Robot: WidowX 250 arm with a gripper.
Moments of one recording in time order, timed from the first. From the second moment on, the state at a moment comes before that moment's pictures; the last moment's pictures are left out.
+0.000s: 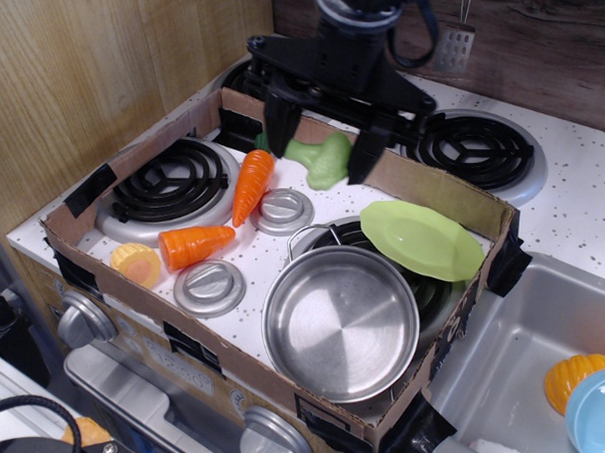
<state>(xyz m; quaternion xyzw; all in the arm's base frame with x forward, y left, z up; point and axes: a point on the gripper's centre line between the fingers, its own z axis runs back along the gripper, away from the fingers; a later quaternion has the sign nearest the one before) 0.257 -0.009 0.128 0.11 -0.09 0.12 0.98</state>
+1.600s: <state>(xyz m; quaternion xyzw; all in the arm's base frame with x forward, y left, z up) 0.236 -0.036 0.071 0.02 -0.10 0.26 0.96</state>
